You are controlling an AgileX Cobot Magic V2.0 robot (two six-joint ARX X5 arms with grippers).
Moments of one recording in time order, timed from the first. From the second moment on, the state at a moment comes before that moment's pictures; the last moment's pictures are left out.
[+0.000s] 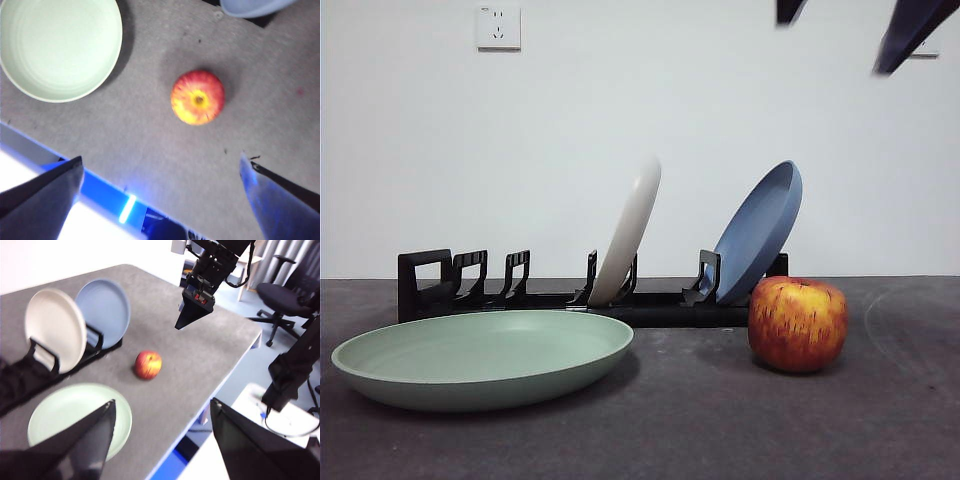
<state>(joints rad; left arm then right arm) -0.93 0.45 1.24 -1.14 -0.01 -0.19 0.56 1.42 1.52 -1.27 -0.08 0.04</state>
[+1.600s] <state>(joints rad) -0.93 0.40 1.24 -1.32 -0.05 -0.27 0.54 1.71 1.19 -0.78 0.06 0.07</state>
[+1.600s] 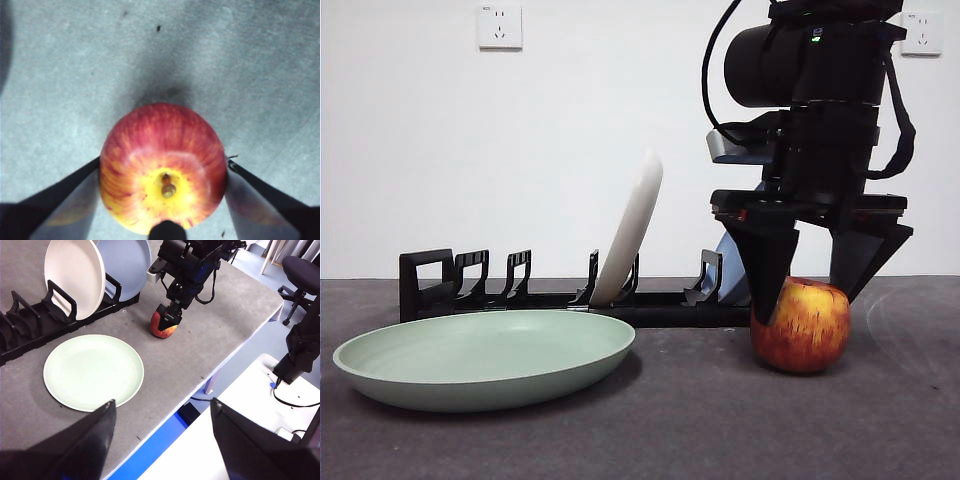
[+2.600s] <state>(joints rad) -0.93 0.62 1.24 -1.26 -0.10 -0.27 0.84 1.70 1.67 -0.78 -0.17 0.05</state>
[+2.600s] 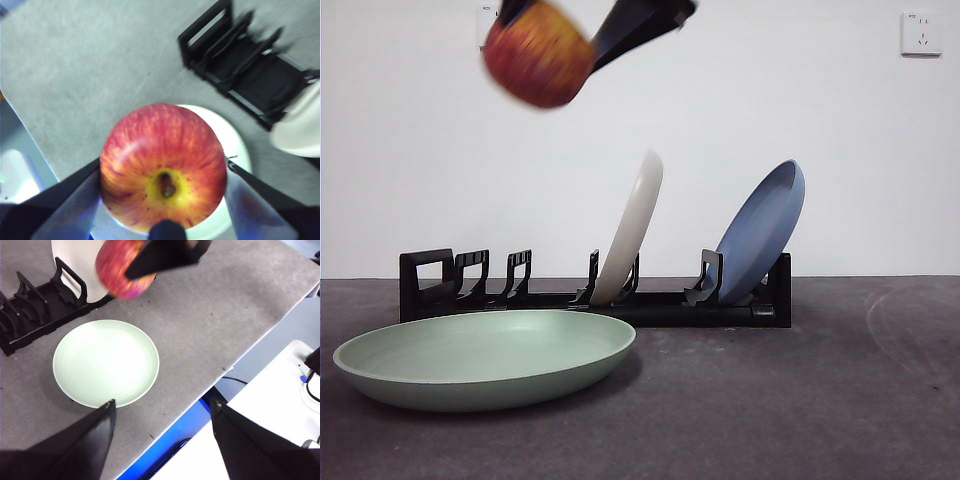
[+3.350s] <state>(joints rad) -0.93 0.63 1.24 -1.24 -0.10 -0.27 0.86 2.02 1.67 -0.72 -0.11 0.09</state>
